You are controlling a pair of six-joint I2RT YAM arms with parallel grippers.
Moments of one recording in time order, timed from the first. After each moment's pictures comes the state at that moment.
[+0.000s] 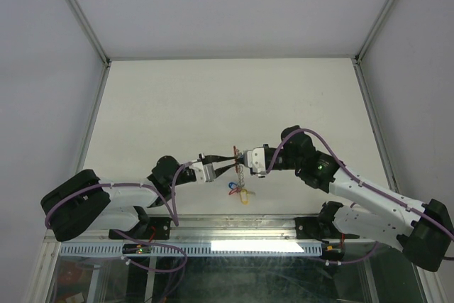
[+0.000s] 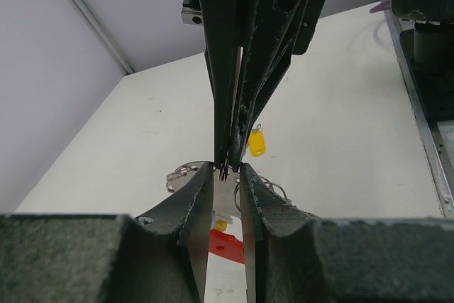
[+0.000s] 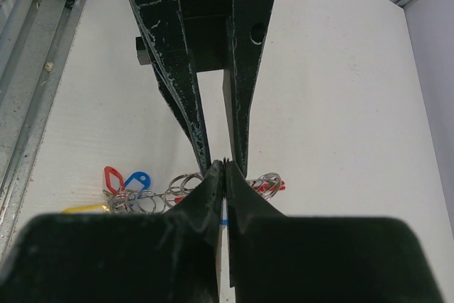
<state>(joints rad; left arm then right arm) -0.90 1.24 0.21 1.23 0.45 0.34 0.86 0.94 0.63 -0.08 -0.59 -0.73</state>
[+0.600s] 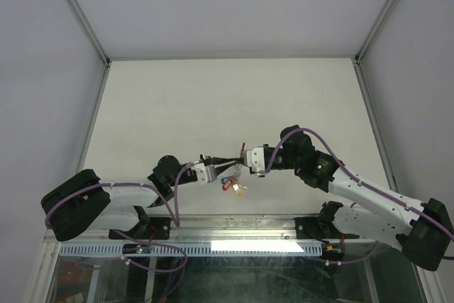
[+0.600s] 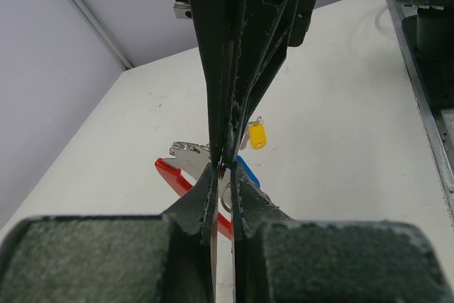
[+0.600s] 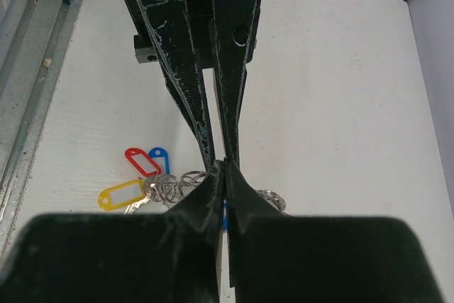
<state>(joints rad) -0.90 1.25 0.21 1.19 0.45 0.37 0.86 0.95 0.63 -0.08 -0.59 -0.73</state>
